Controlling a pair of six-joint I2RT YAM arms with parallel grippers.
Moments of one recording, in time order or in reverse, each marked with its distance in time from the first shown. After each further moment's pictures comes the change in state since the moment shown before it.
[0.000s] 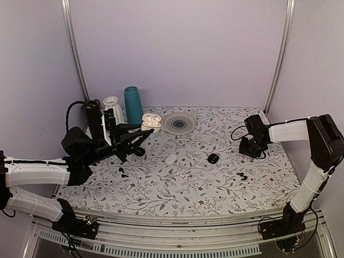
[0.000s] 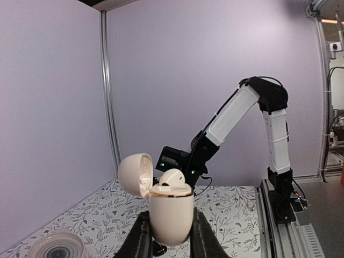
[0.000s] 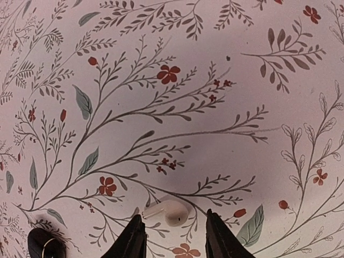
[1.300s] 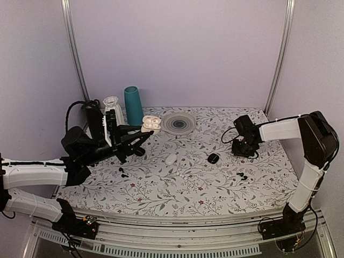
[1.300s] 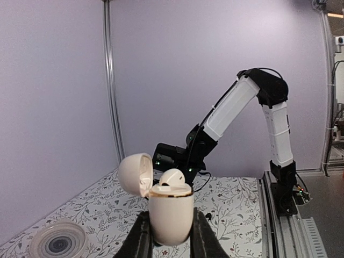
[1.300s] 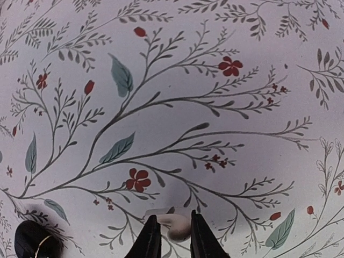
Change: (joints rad) left arm 0.000 -0.033 0.000 -0.090 -0.017 0.021; right arm 0.095 0.094 0.095 -0.051 0.069 -0.089
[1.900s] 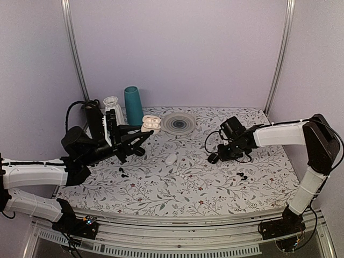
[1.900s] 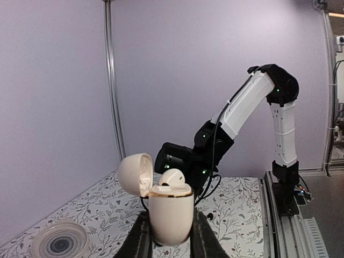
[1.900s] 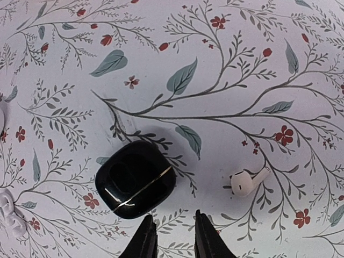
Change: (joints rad) left arm 0.000 0.001 0.001 0.000 -0.006 0.004; right arm 0.202 -0.071 -0.019 0.019 -0.095 -0.180
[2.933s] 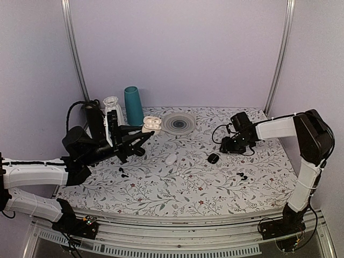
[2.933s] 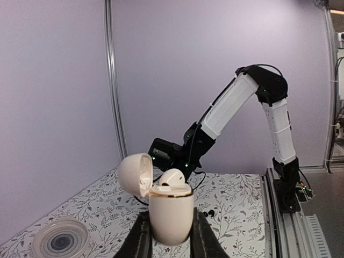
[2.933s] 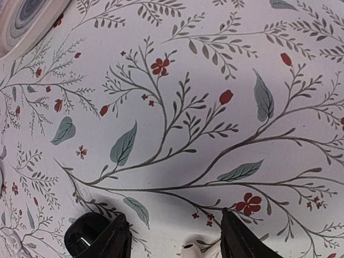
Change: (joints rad) left arm 0.000 0.006 0.002 -0.014 -0.003 0.013; right arm -0.186 0.115 0.074 0.082 -0.164 -0.009
